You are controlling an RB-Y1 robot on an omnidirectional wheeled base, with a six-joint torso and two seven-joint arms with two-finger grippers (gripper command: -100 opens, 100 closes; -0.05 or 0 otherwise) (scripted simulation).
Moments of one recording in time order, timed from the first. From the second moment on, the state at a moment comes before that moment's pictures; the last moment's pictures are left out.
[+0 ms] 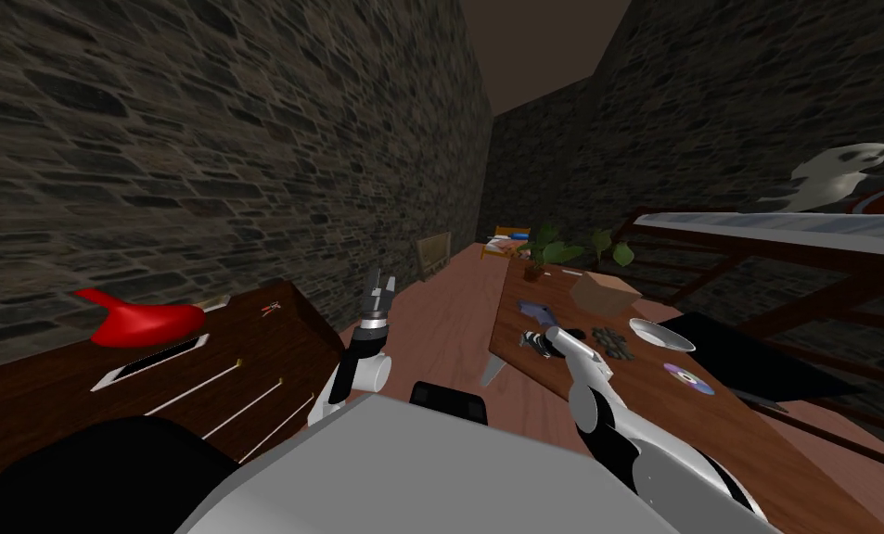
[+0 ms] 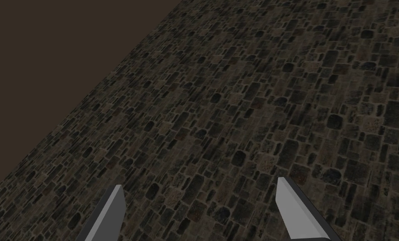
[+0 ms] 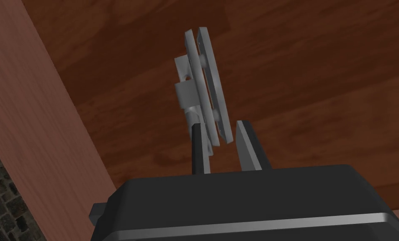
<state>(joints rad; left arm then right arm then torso) 0.50 0.02 -0.07 -2.26 0.09 -0.47 -0.08 -0.50 -0.36 -0.58 -0.68 -0.29 0.90 -1.77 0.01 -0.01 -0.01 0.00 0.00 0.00</state>
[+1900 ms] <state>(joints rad) 0.50 0.03 -0.07 -2.26 0.09 -0.47 -0.08 -0.38 -0.59 -0.69 -0.76 -0.25 0.99 -2.01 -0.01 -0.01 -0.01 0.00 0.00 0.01</state>
